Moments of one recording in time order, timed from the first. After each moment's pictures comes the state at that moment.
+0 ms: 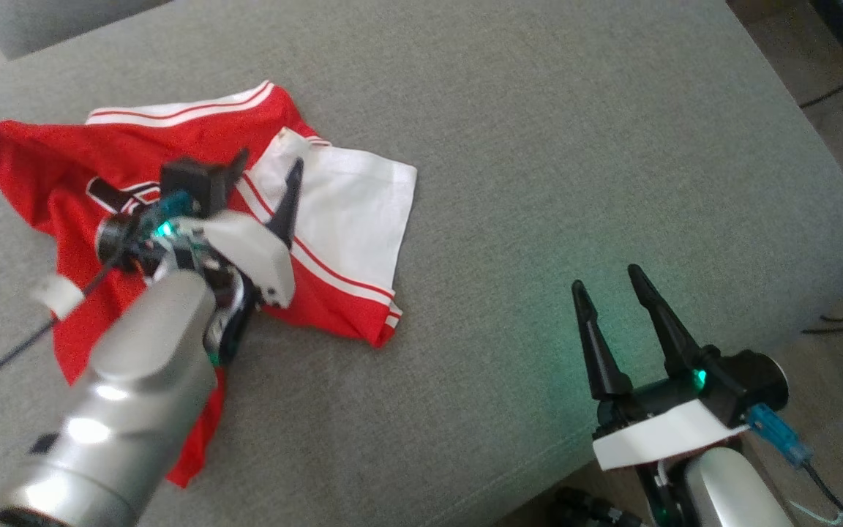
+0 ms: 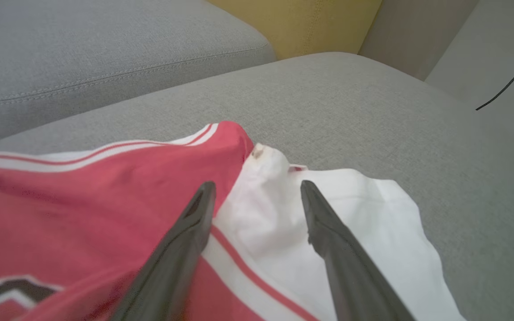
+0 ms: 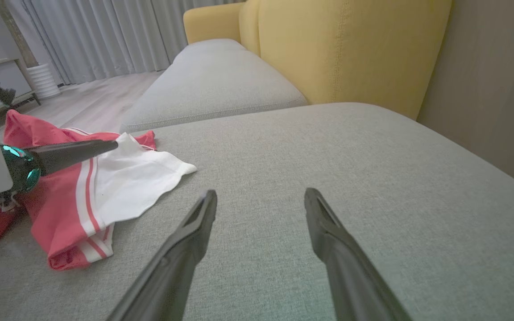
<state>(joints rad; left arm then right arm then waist) -0.76 0.24 -0.71 0.74 -0.64 -0.01 -0.01 -0.06 -0.05 0.24 0.16 0.15 0.12 -0.25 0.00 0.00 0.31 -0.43</state>
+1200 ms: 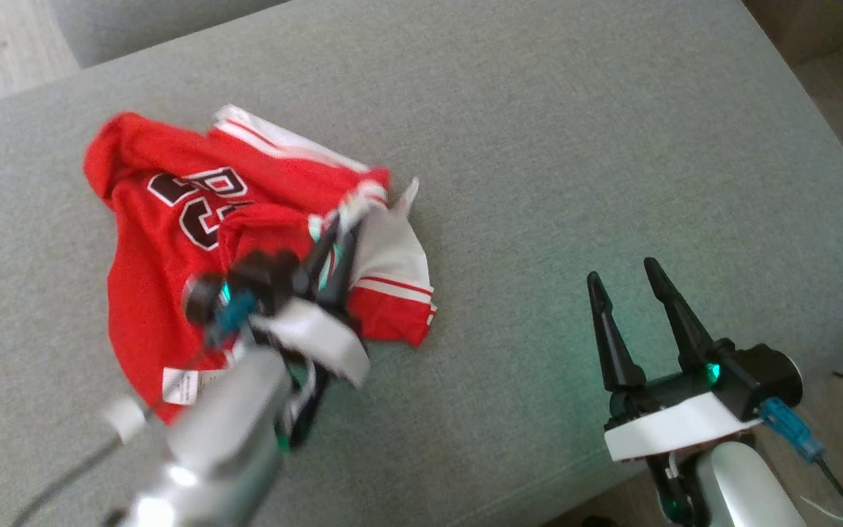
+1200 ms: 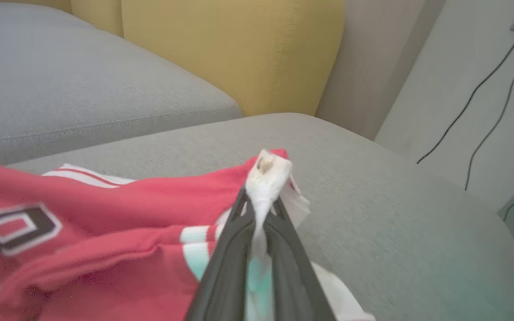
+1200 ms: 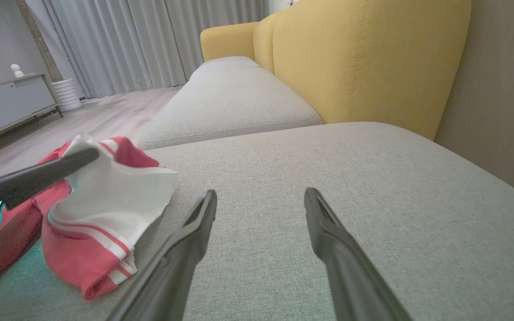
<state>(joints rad) -0.63 0.16 -0.76 0.62 -0.62 -0.02 -0.24 -0.07 -0.05 0.20 0.16 0.15 0.12 -0.25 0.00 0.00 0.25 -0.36</state>
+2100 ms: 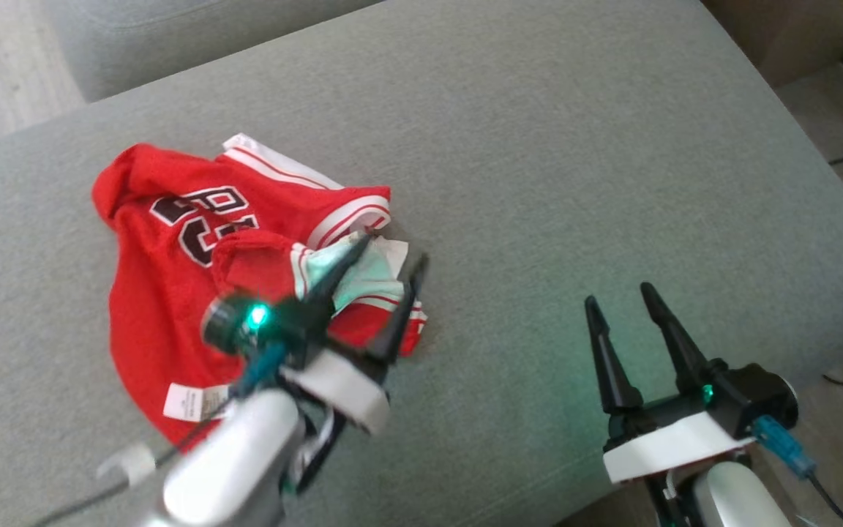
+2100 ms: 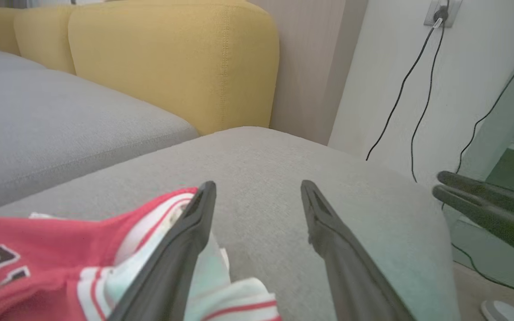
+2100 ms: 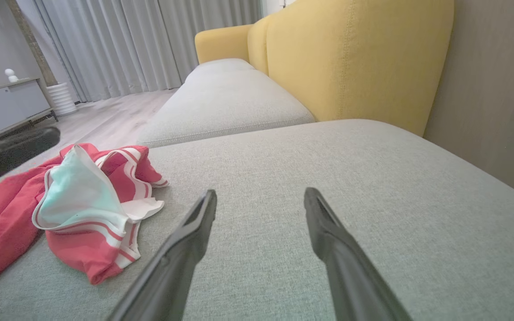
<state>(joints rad) -0.41 0.25 -0.78 0.23 -0.48 0.05 -0.13 -0.03 -0.05 0.20 0.18 0.14 0.12 -0.25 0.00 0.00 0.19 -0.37</state>
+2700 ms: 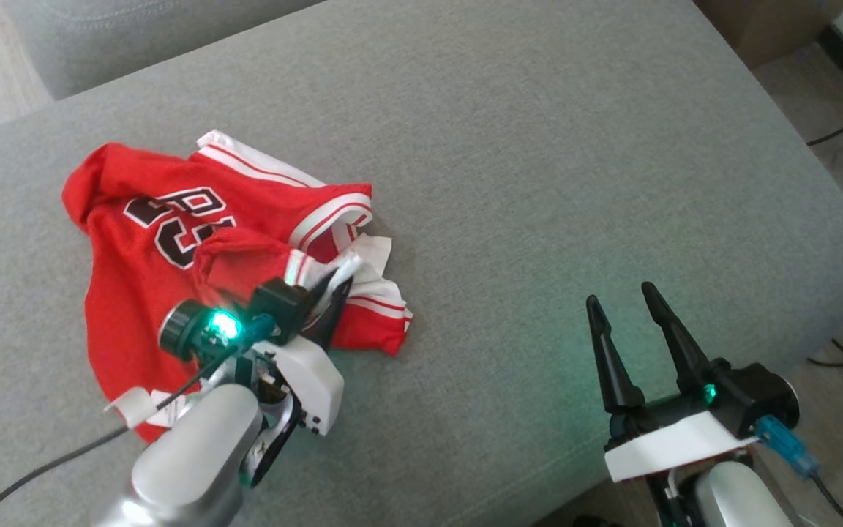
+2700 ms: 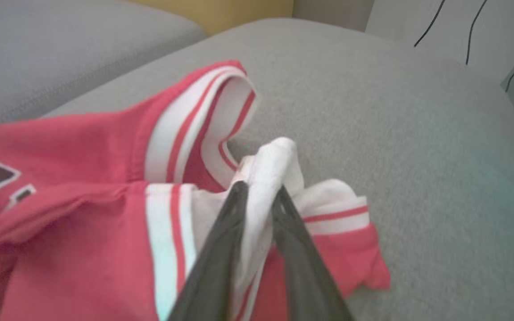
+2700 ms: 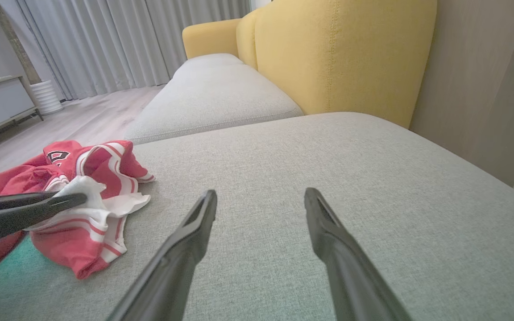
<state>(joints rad) -0.50 0.31 -0.80 0.42 -0.47 0.03 0.07 -0.03 -0.05 0.21 0.18 0.15 0.12 -0.25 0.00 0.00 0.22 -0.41</state>
